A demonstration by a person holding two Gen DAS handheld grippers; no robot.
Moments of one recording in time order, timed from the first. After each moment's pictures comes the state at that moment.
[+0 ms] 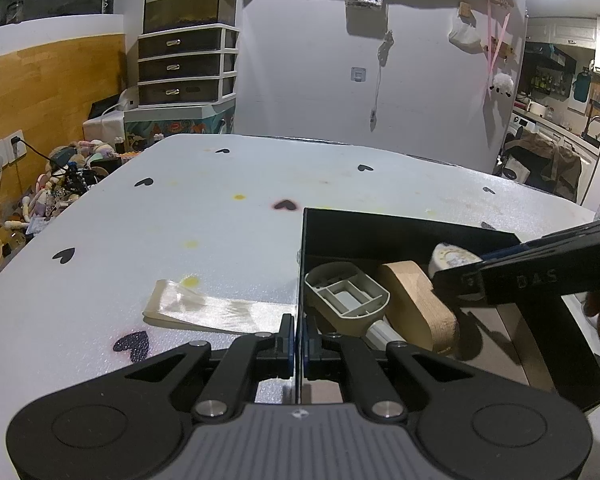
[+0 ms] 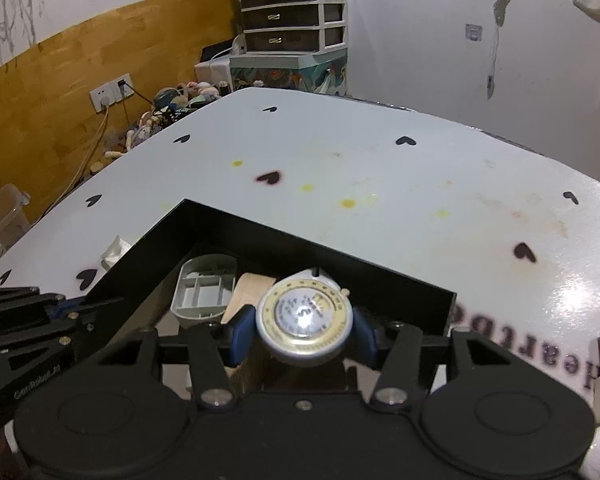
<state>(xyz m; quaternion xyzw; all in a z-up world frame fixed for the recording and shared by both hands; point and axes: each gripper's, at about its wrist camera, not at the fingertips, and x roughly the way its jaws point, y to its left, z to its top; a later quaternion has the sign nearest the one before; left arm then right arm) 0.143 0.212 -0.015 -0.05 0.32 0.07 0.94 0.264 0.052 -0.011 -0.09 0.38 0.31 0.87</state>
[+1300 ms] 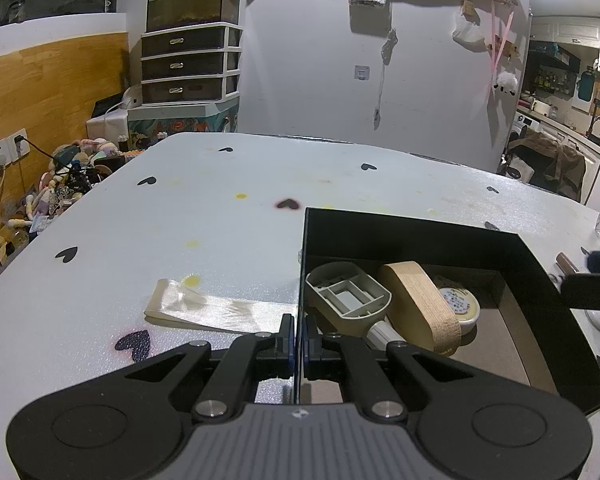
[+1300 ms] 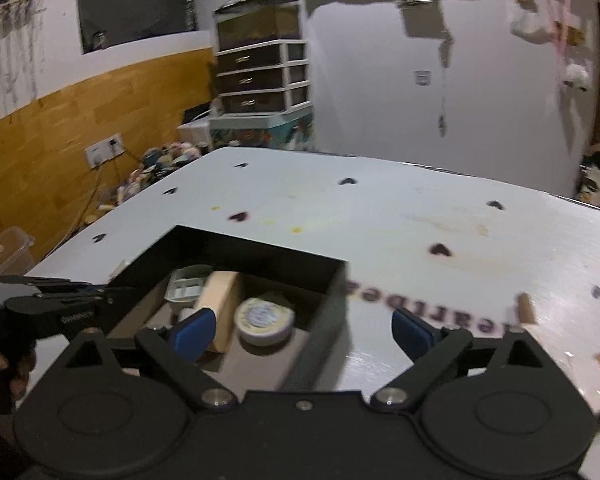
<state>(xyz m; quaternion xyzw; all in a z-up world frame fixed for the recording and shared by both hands) 0.143 0.213 -0.016 -0.05 0.32 0.08 0.94 0.203 -0.047 0.012 -0.04 0.30 0.27 0.91</state>
